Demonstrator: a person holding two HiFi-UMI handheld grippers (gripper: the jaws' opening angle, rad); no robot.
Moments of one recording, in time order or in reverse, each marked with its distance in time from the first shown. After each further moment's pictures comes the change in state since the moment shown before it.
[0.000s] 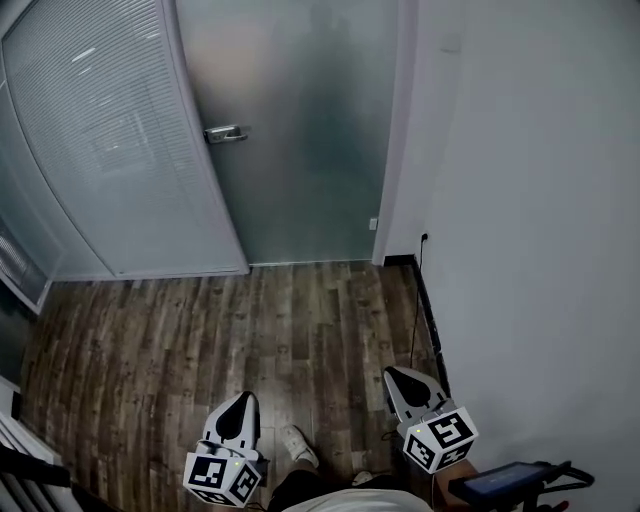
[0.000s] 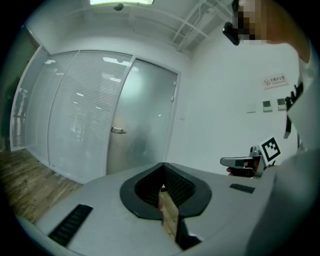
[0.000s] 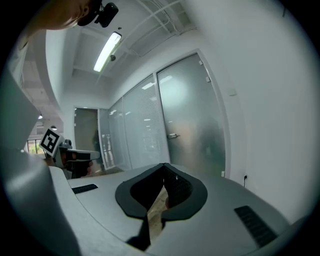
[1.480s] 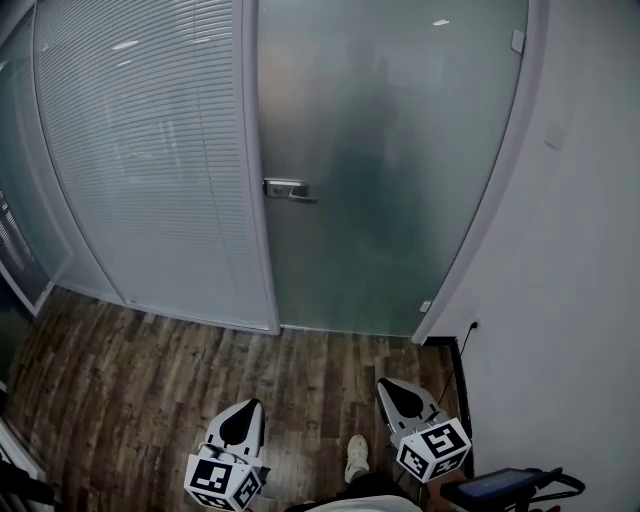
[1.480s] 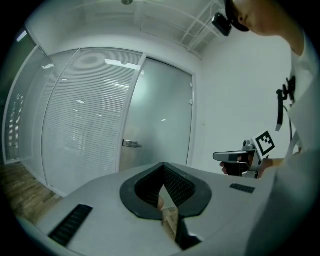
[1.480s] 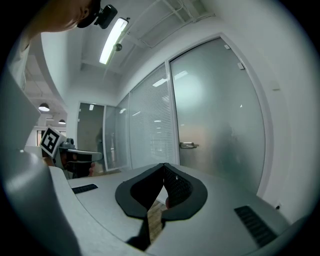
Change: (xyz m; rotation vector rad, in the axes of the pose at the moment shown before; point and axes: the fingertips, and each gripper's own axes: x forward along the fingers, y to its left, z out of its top) left arm 0.213 0.258 0.111 0.042 -0.050 0.045; right arm 0.379 0.013 0.098 -0.089 -0.024 0.136
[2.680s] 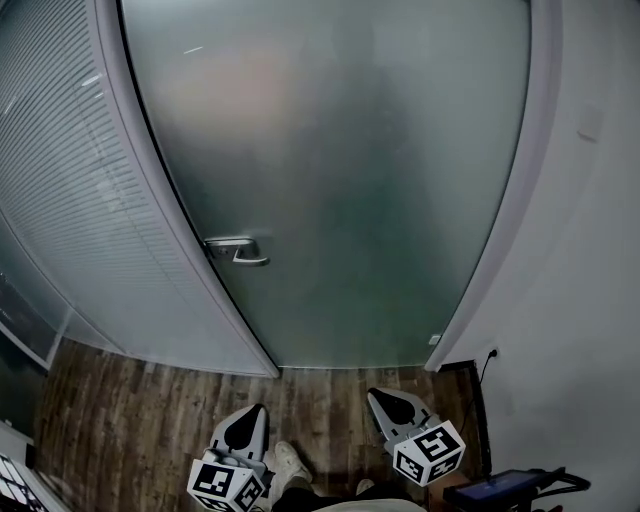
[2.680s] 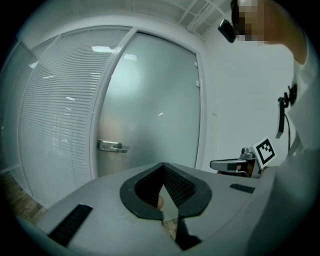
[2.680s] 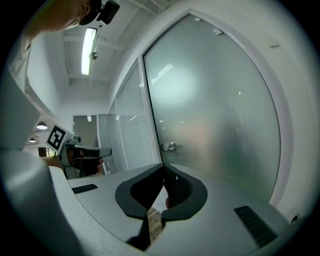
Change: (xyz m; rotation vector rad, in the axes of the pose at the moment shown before) left arm 0.324 -0.016 0.050 0.033 0.079 -0.011; right arm 0.174 -0.254 0.011 0.135 0.011 0.082
